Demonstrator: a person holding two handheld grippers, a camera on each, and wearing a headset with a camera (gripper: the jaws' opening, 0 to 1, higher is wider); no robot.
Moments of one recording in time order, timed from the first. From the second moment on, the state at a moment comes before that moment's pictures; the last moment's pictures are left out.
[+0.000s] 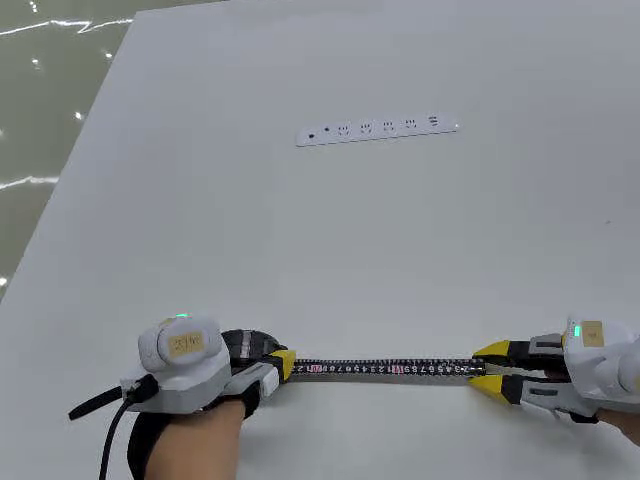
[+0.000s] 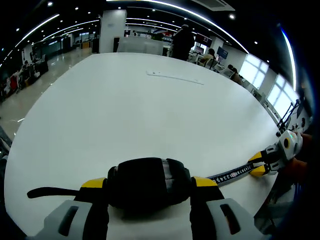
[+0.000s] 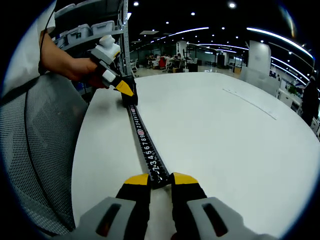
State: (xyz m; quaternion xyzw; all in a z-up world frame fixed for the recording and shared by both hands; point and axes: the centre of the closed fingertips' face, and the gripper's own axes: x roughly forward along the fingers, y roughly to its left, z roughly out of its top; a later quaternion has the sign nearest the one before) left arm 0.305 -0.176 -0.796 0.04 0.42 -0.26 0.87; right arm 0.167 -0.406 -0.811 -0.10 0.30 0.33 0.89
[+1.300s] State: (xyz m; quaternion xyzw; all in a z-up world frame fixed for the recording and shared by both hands) left arm 0.304 -0.175 -0.795 0.04 0.43 -0.27 0.86; right arm 0.199 -0.338 -0.803 -0.06 0.26 0.38 0.88
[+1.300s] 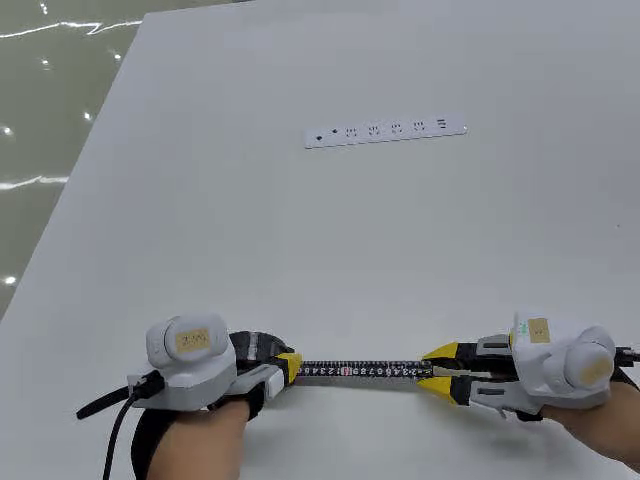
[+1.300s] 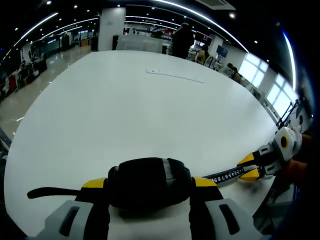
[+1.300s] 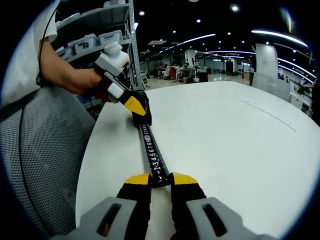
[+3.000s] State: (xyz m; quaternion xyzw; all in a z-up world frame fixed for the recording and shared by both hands) left arm 0.305 -0.172 -0.794 -0.01 0.43 -0.28 0.86; right arm 0.245 -0.261 -0.805 0.00 0.24 0.43 0.87
